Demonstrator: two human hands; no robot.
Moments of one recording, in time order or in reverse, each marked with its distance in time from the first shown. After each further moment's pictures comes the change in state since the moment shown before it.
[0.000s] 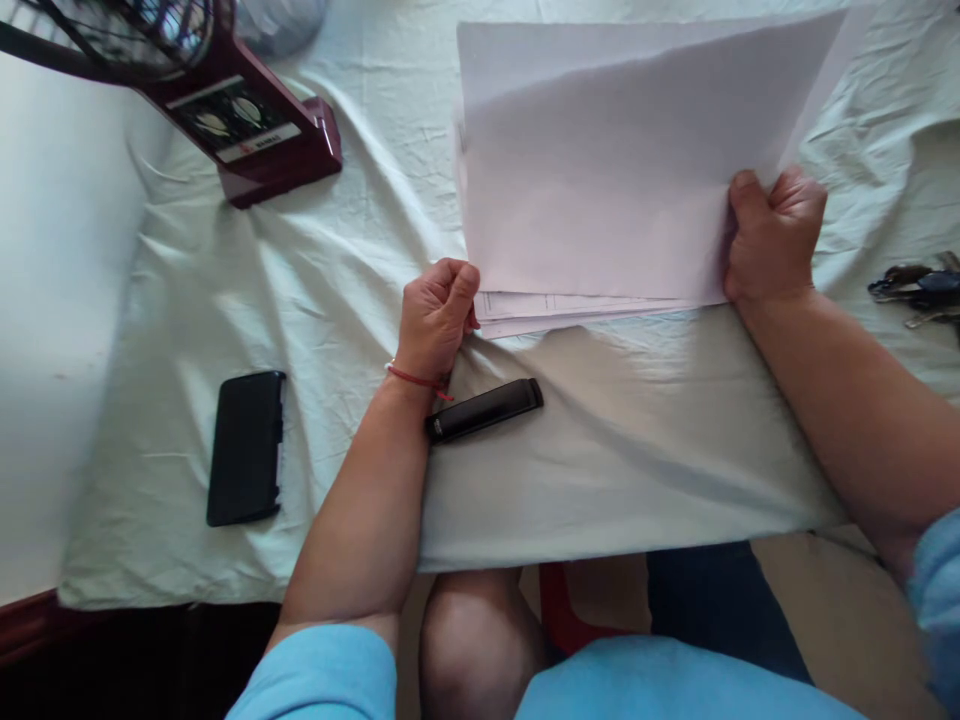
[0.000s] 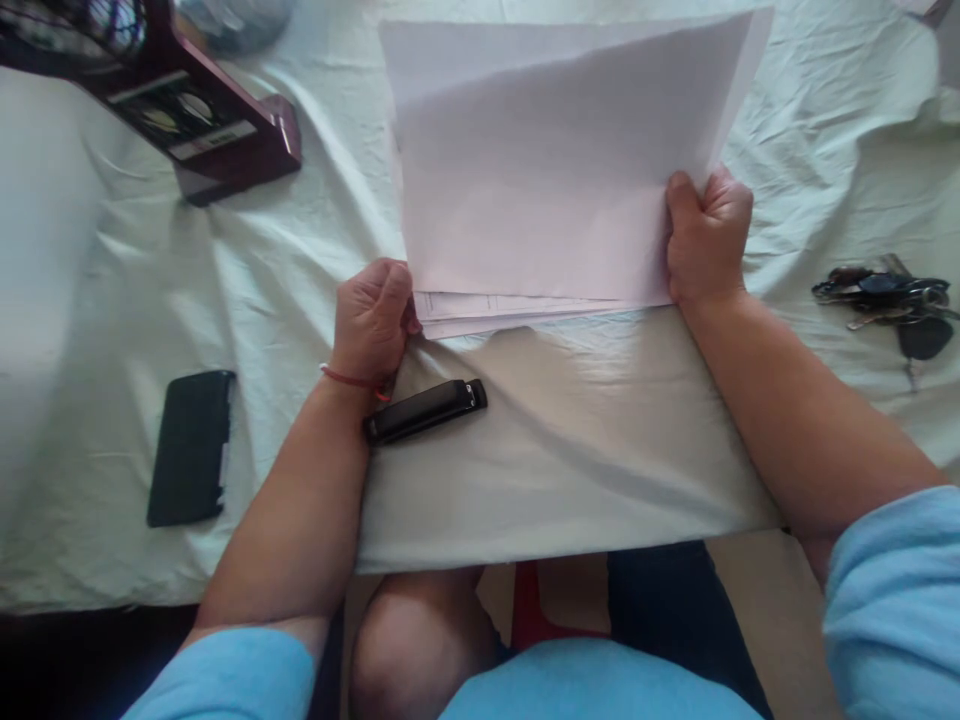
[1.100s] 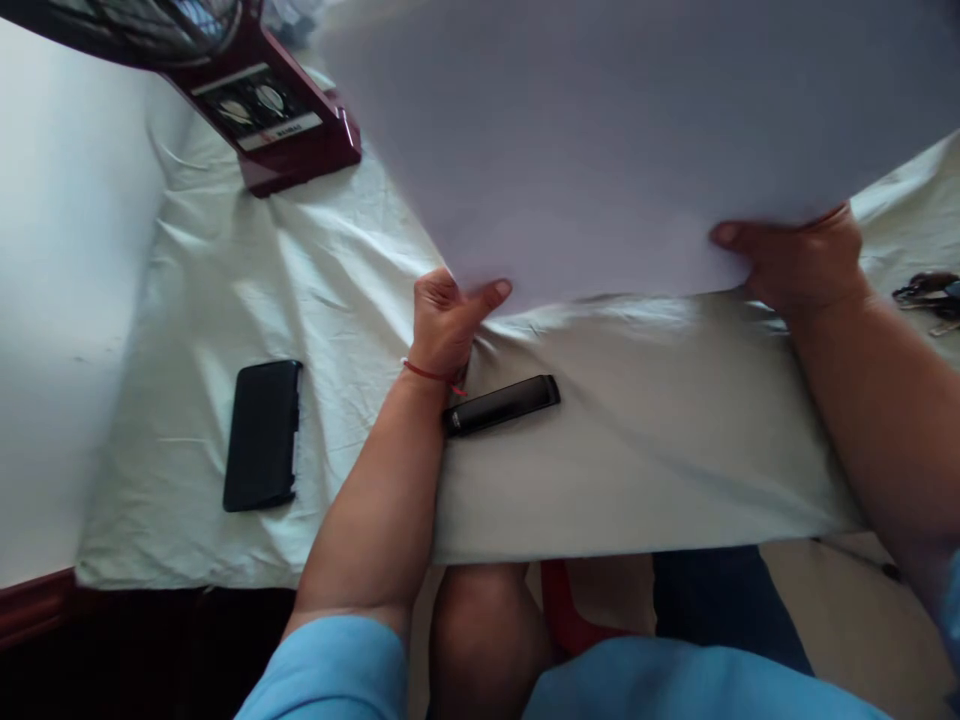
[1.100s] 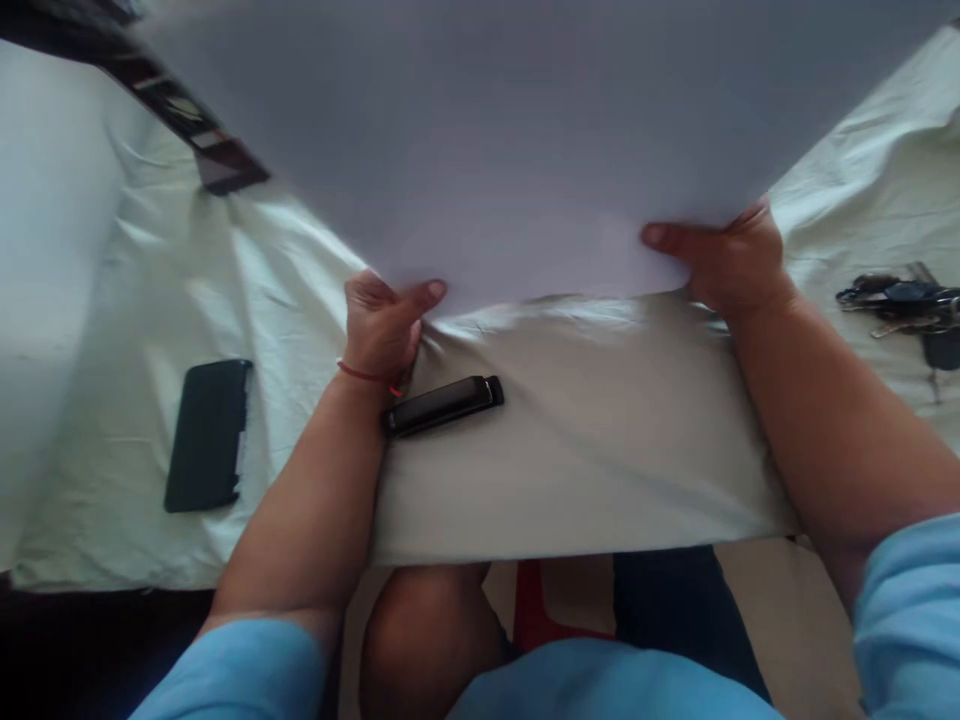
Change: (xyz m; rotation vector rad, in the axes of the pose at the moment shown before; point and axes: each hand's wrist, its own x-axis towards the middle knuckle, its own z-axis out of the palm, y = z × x) left_hand -0.005 -0.012 0.007 -0.193 0.122 0.110; right_hand -0.005 -0.012 -0.016 0.216 -0.191 0.063
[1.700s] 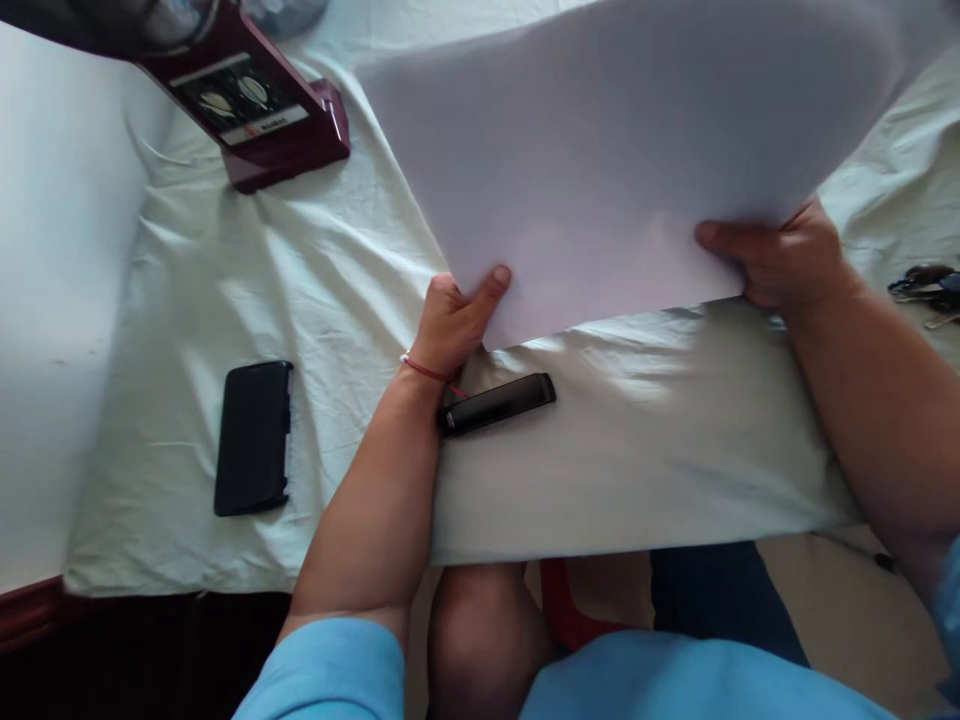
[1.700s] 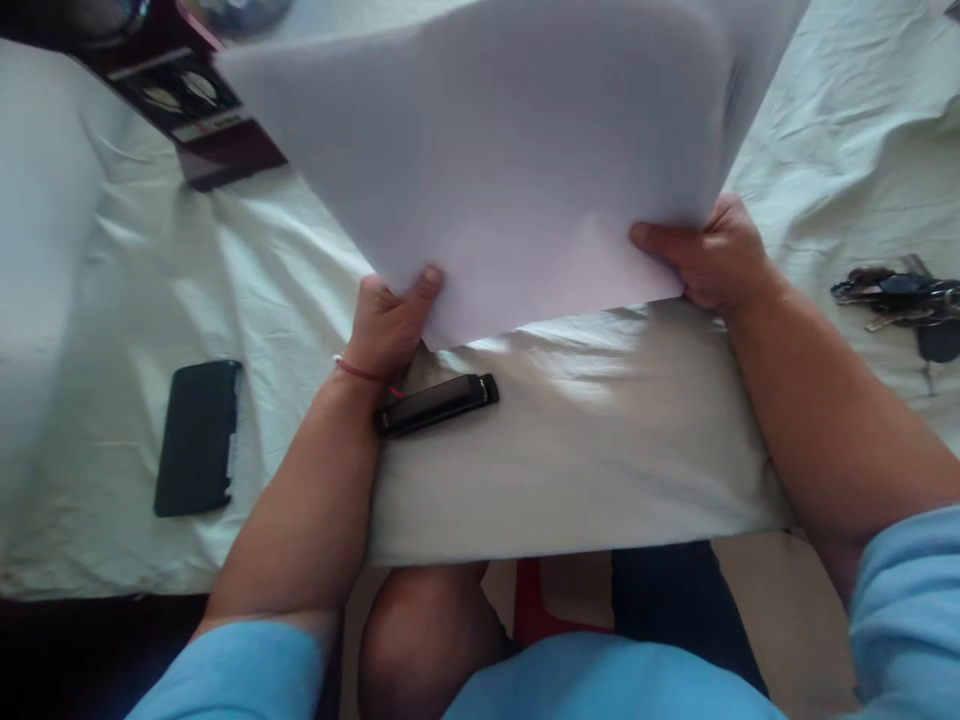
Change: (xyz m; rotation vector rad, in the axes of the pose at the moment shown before) left_hand 0.000 0.014 0.004 0.248 -0.124 -0.099; right_hand -0.006 -0.002 0.004 -0.047 -0.034 0.180
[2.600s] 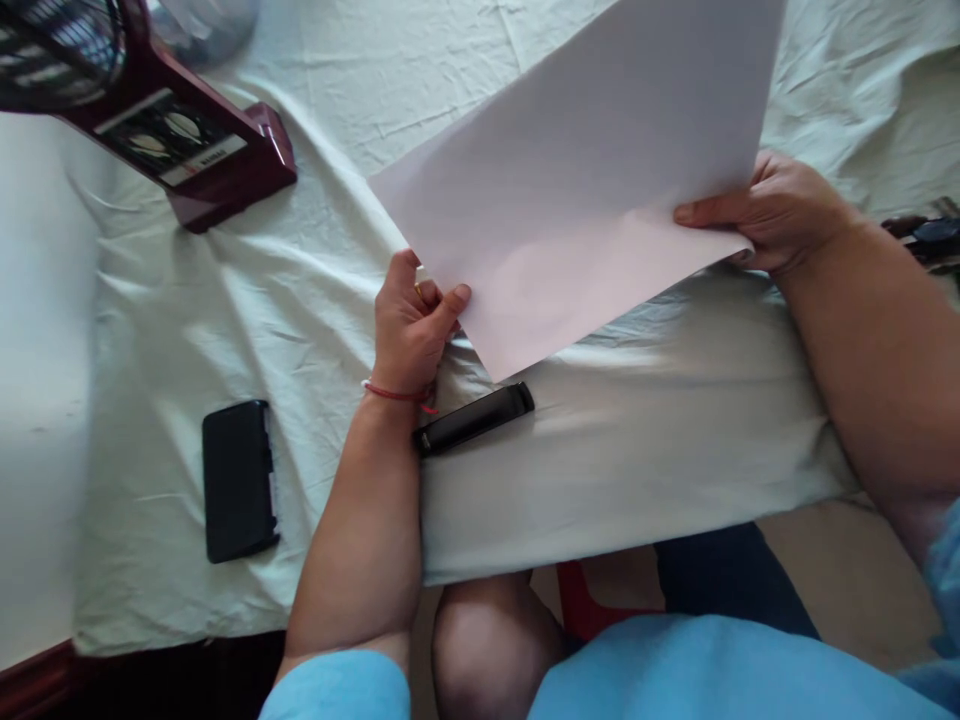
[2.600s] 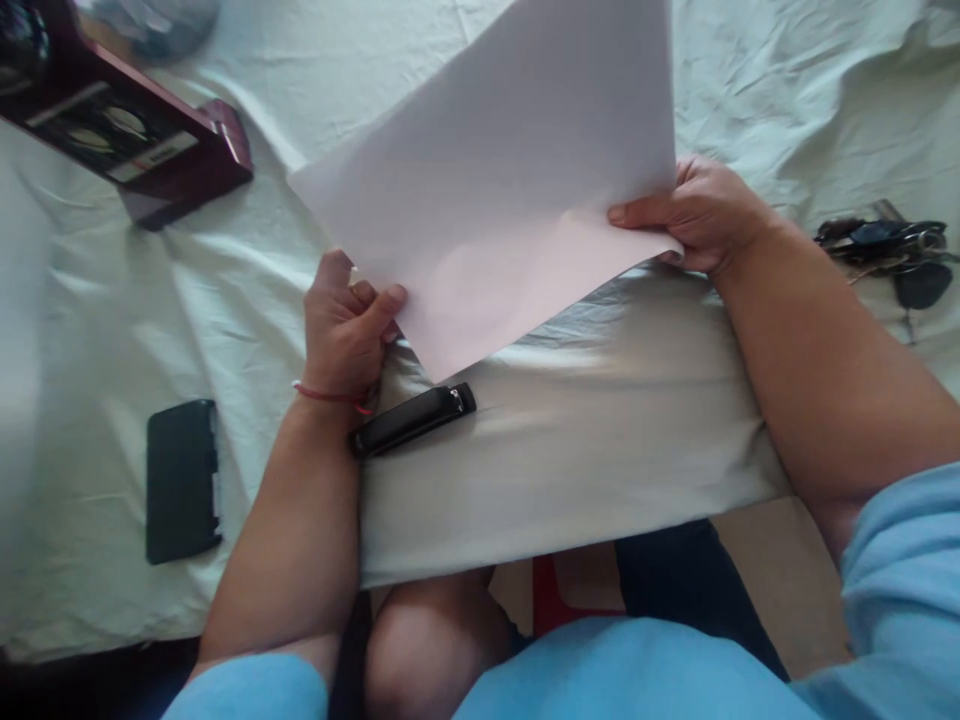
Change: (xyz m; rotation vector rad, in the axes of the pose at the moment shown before) left_hand 0.003 0.026 -0.002 -0.023 0.026 -0.155; right_hand -0.014 -0.061 -0.002 -0.036 -0.003 0.506
